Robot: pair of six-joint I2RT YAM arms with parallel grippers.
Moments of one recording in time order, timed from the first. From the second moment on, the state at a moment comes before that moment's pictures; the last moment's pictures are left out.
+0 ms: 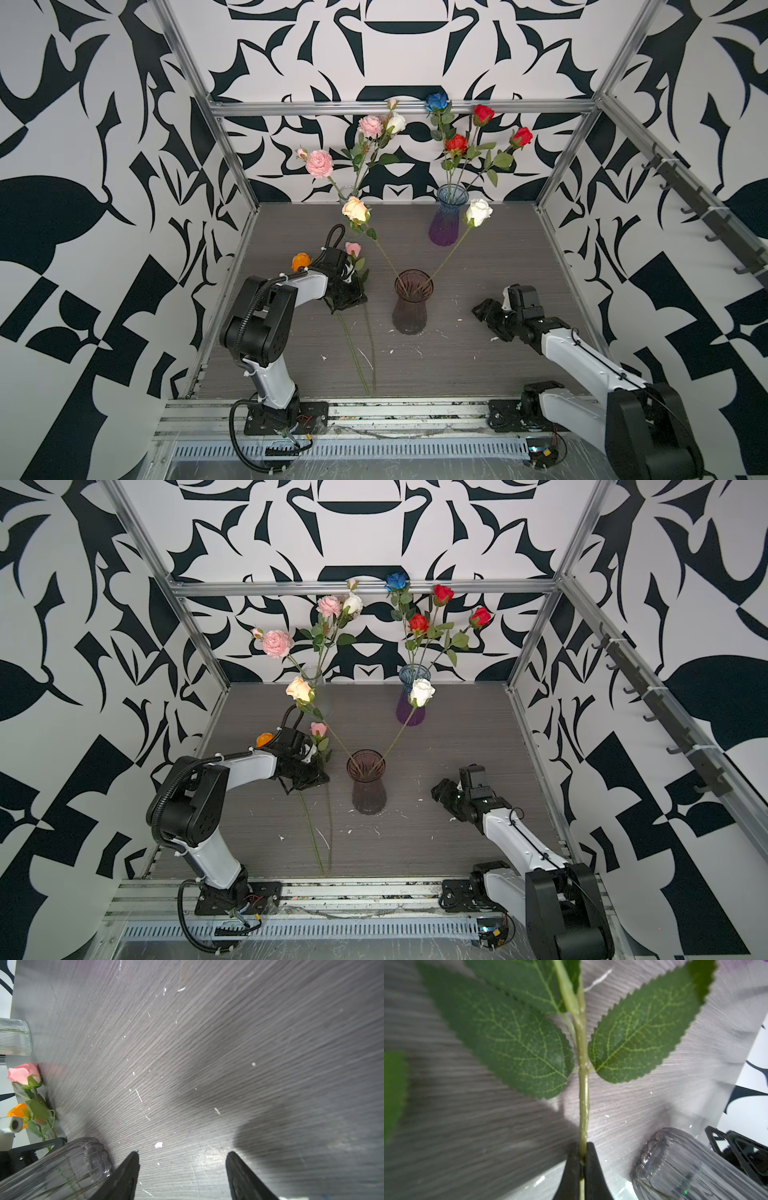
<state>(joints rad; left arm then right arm) -0.34 1.75 0.90 -0.30 0.48 -0.59 0.13 1.07 0.40 -0.28 -0.26 0.81</state>
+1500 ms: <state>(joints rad) -0.39 0.87 1.15 0.33 0.65 -0.52 0.13 1.07 0.40 -0.28 -0.25 0.82</state>
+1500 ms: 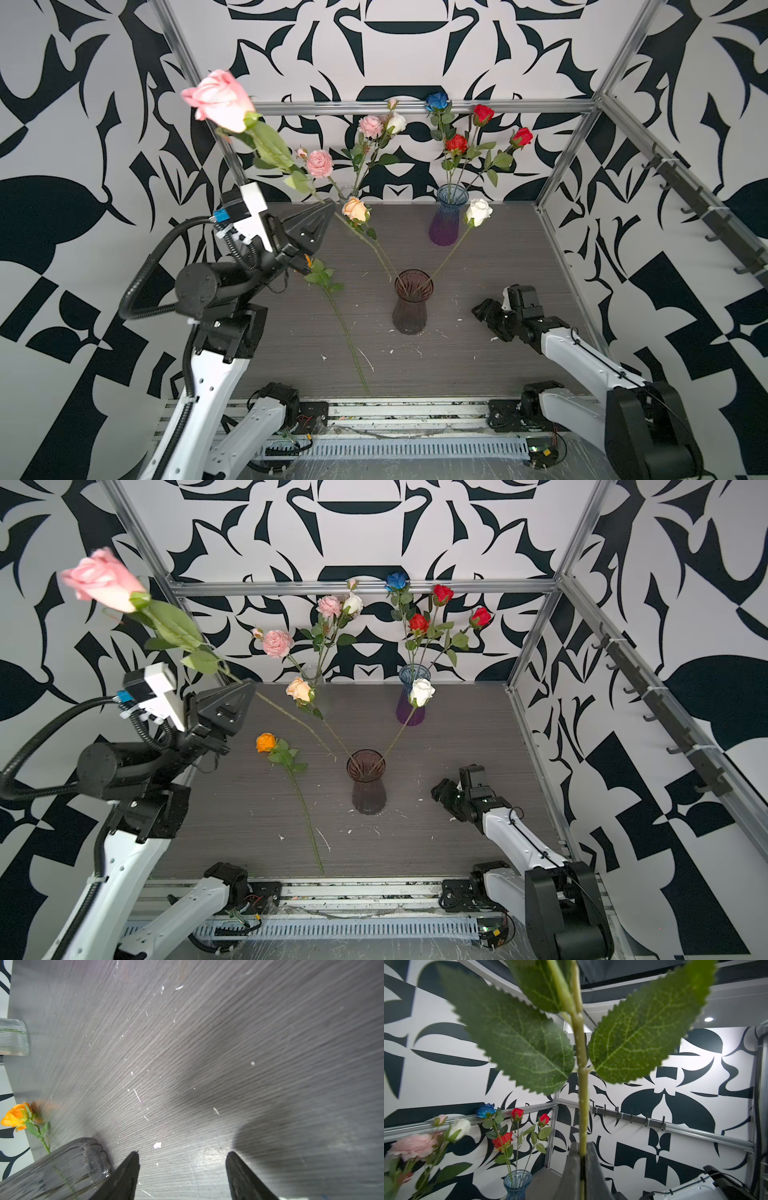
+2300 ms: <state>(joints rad) -0.99 1.24 1.37 -0.05 0.00 0.09 0.12 1.04 0.40 -0.29 -0.25 0.82</state>
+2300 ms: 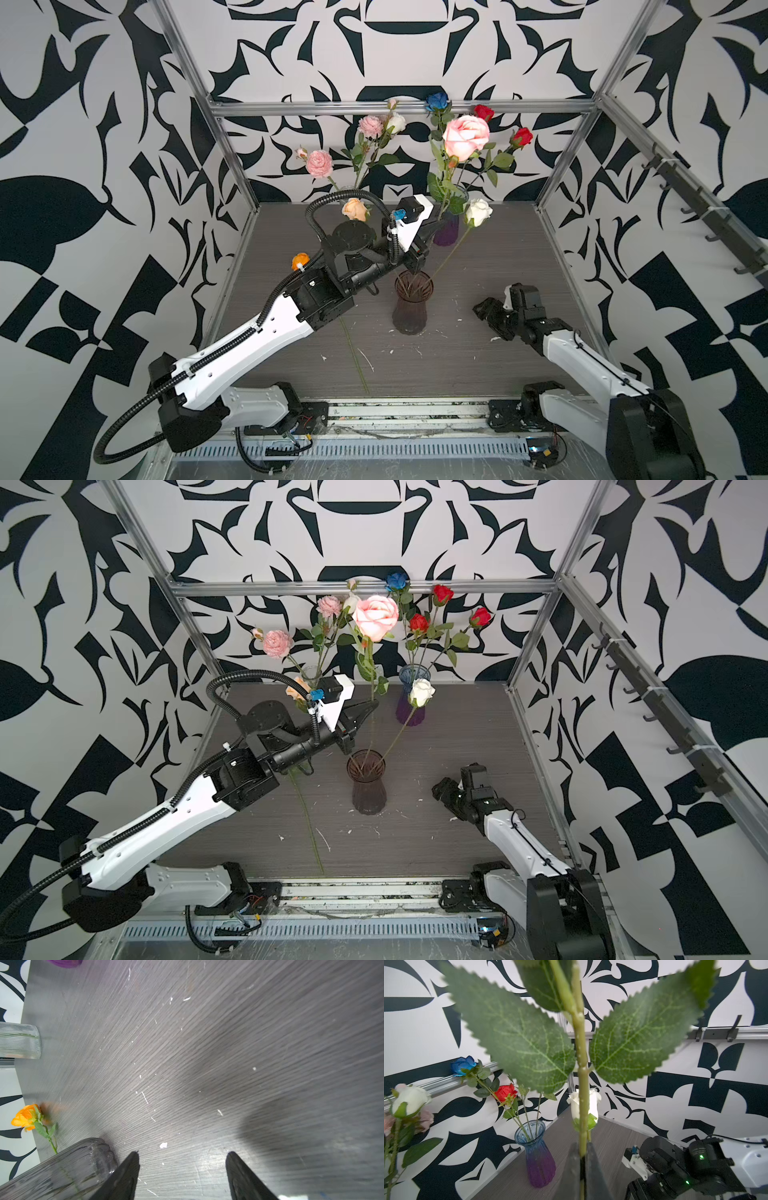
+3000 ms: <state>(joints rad) -0.99 1.34 1.36 -0.32 -0.19 -0.25 0.12 1.04 0.40 -0.29 -0.25 0.82</state>
